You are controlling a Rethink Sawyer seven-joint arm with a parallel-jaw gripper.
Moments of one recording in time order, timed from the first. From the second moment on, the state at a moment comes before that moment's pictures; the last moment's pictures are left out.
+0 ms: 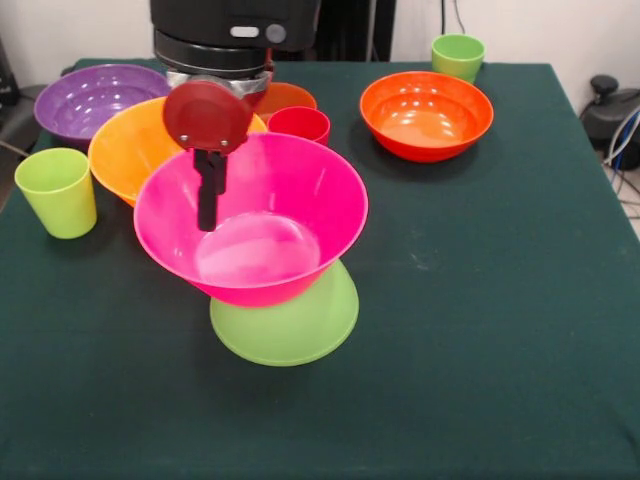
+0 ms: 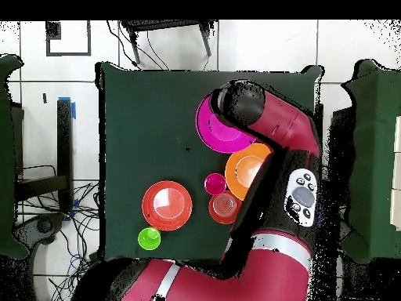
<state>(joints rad) -0.19 -0.44 -0.26 1.24 0.30 0.58 2.85</state>
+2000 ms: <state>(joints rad) -0.08 -0.39 -0.25 1.41 0.38 0.39 2.85</state>
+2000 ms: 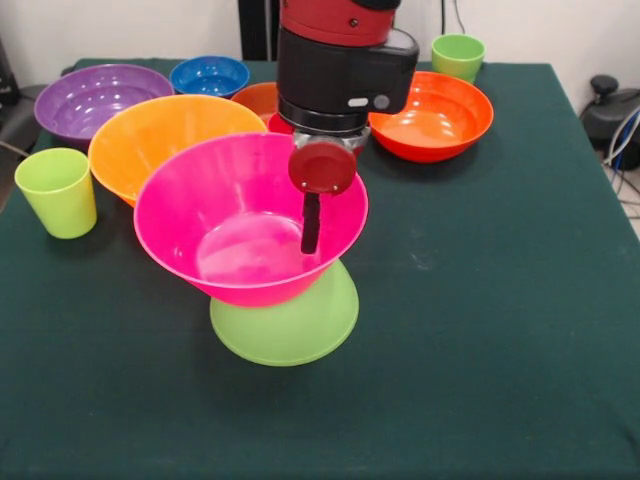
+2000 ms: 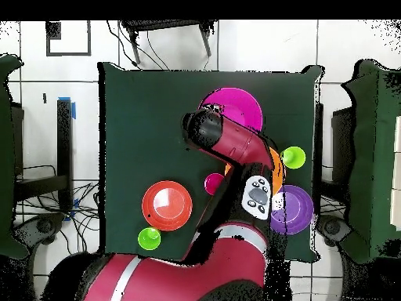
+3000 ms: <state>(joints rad) -0.08 -0.39 -0.25 1.42 0.40 0.39 2.85</state>
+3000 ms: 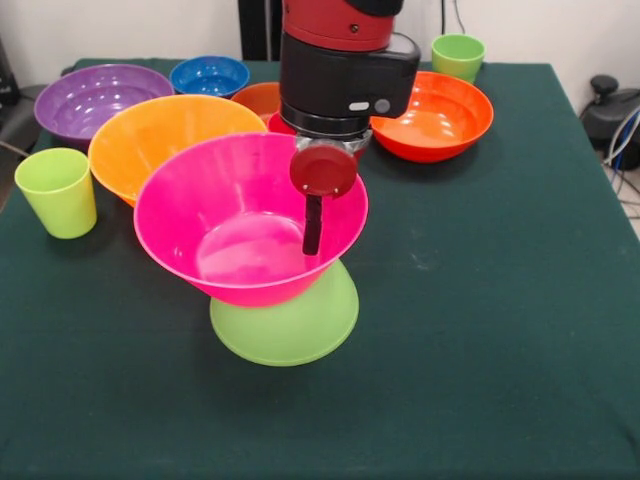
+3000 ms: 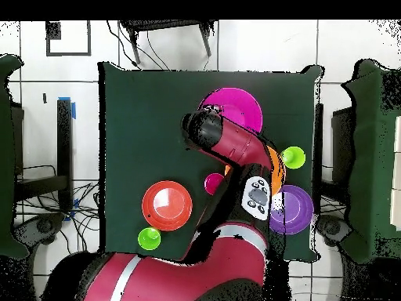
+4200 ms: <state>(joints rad) -0.08 -0.39 -0.25 1.49 0.41 0.38 2.85</state>
